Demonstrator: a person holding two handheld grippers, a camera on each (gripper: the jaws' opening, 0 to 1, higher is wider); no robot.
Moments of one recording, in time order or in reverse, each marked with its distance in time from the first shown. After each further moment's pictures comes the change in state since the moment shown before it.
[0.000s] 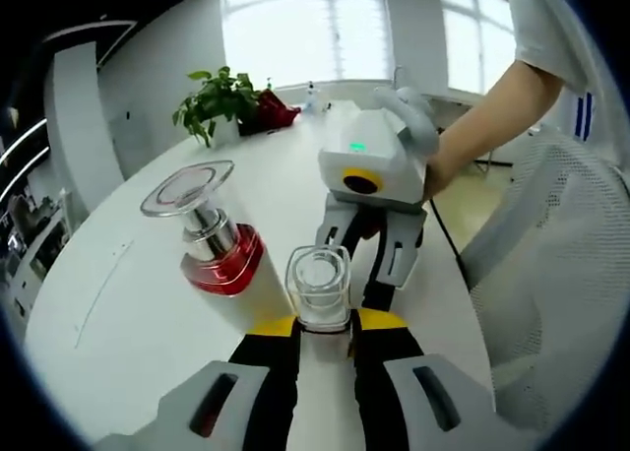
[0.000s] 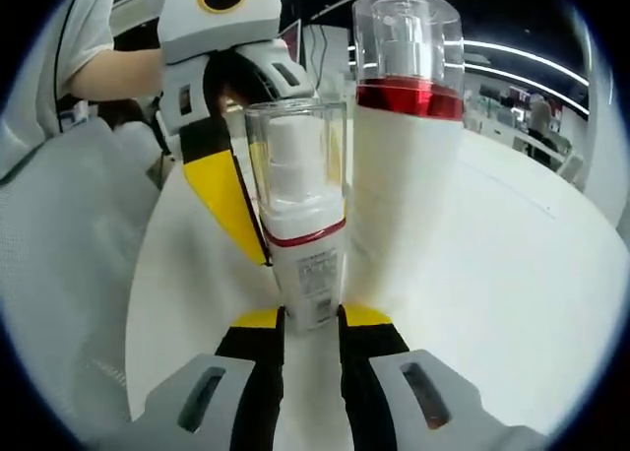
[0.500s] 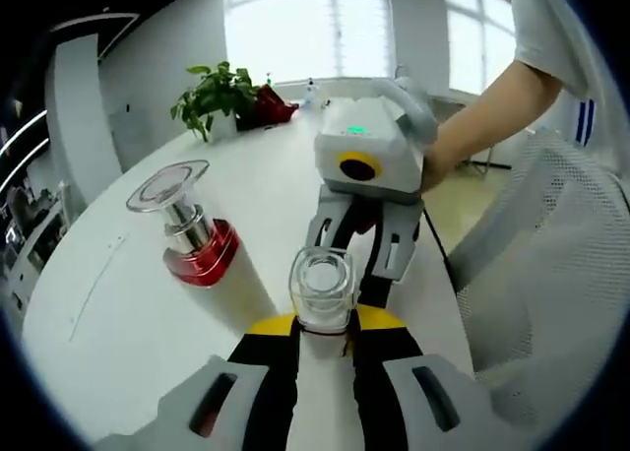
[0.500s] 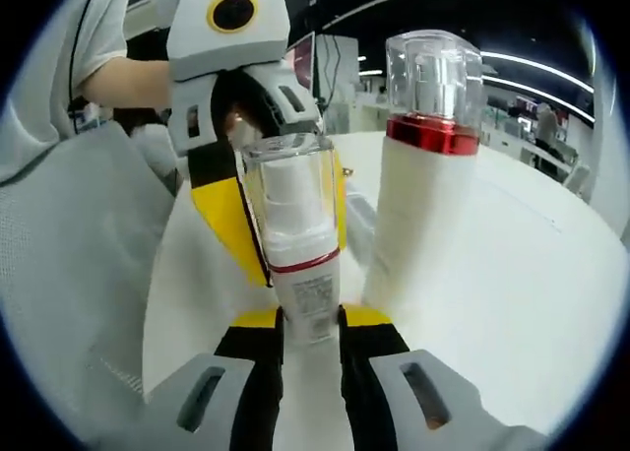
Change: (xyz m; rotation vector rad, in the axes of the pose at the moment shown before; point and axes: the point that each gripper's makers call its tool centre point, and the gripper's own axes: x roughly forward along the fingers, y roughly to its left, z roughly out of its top) left arm -0.003 -0.016 0.000 -0.010 0.020 -0.004; right arm -0.005 0.011 0.001 -0.039 0.011 0.037
